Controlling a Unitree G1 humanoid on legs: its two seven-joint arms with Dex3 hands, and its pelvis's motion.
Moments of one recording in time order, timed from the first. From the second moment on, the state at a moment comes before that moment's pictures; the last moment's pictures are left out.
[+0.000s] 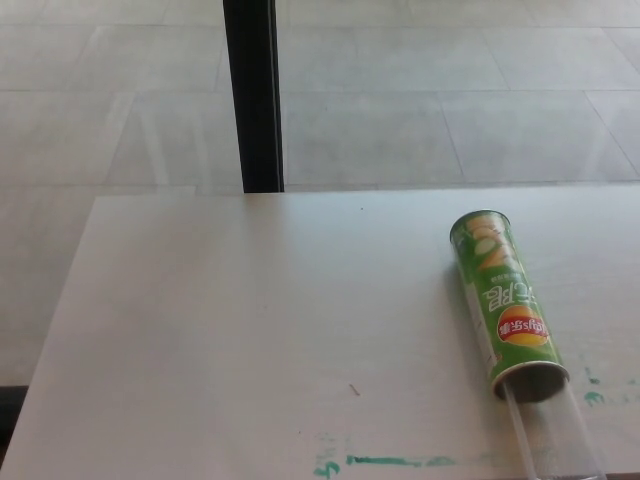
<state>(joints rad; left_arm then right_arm) 0.06 0.76 0.53 1.22 -0.22 0.01 -0.30 0.37 -0.75 -0.04 -0.34 -0.76 -0.33 0.25</state>
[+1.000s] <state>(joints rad) 0.07 0.77 0.54 1.22 -0.24 0.01 -0.32 0.22 -0.68 0.08 -0.26 -0.97 -0.19 0.17</state>
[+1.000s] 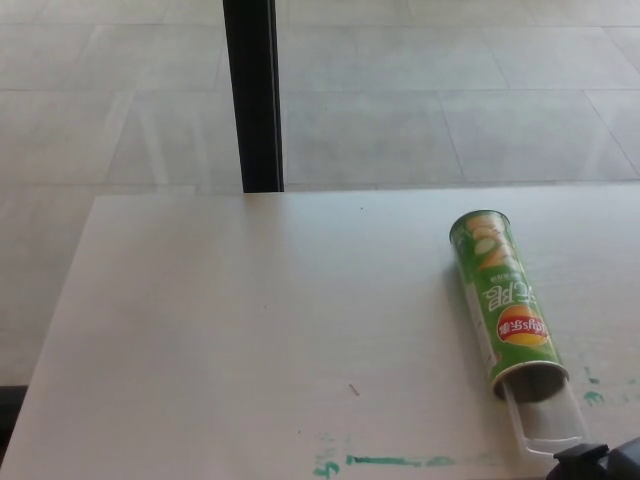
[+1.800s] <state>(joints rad) 0.09 0.77 0.52 1.21 -0.25 0.01 -0.32 0.01 -0.67 0.19 -0.15 -1.03 -0.07 0.19</state>
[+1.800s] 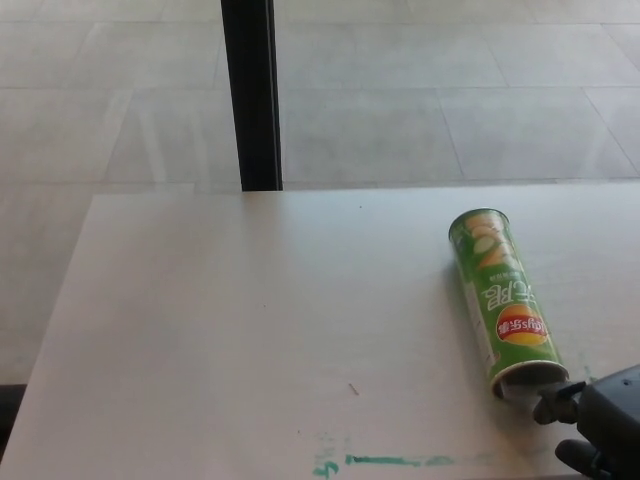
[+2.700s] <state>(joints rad) 0.10 0.77 0.52 1.22 -0.26 0.01 -0.32 -0.20 -0.63 0.35 0.07 -1.06 0.01 0.20</state>
